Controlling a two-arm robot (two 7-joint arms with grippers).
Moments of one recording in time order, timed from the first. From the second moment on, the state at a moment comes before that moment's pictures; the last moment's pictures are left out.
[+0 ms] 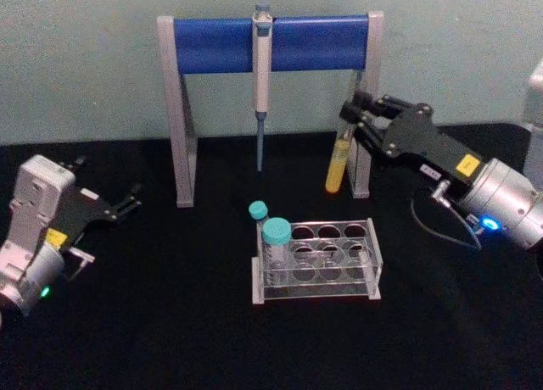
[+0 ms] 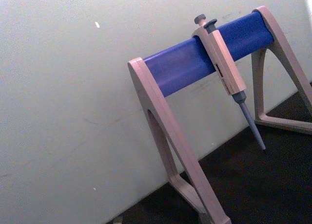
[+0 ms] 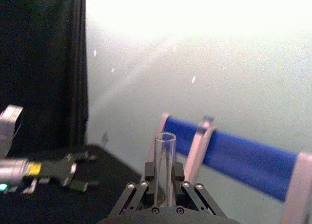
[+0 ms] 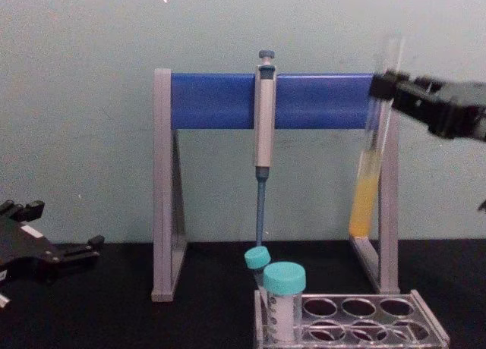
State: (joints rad) left arm -0.20 0.60 0.45 -1.41 -0.25 -0.12 0.03; right arm 0.29 0.49 -0.34 -1.51 0.59 -0.18 0.62
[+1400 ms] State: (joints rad) left arm -0.20 0.60 0.45 -1.41 -0.25 -0.12 0.03; right arm 0.28 0.57 -0.32 -1.55 0.68 -0.07 0.74
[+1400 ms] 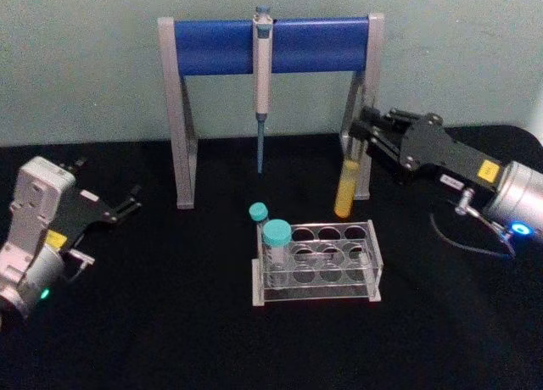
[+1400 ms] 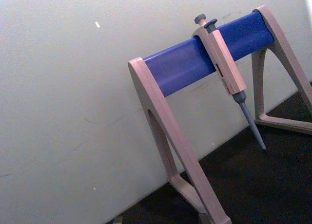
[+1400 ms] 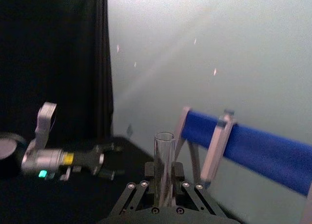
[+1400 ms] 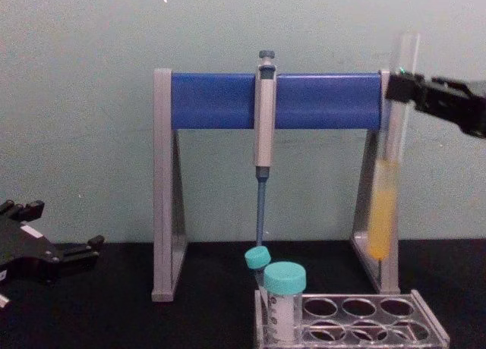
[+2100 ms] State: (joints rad) left arm -0.20 0.60 0.45 -1.41 -0.25 -0.12 0.03; right arm 0.24 0.61 -0.33 -1.66 0.26 -0.19 0.35
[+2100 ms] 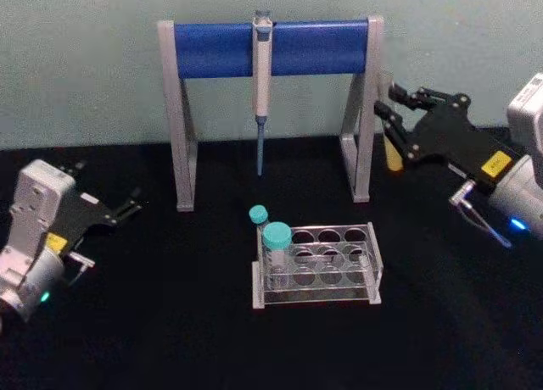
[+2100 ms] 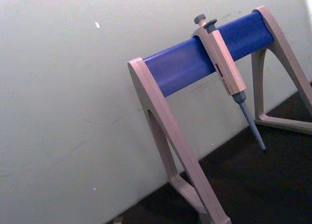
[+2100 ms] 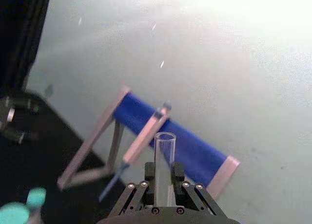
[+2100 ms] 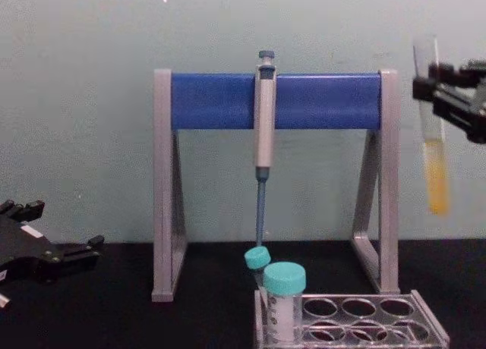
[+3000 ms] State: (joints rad) left arm -0.20 0.60 0.45 -1.41 -0.25 -0.12 0.03; right arm 0.32 0.58 -0.32 -1.48 0.86 0.08 0.81
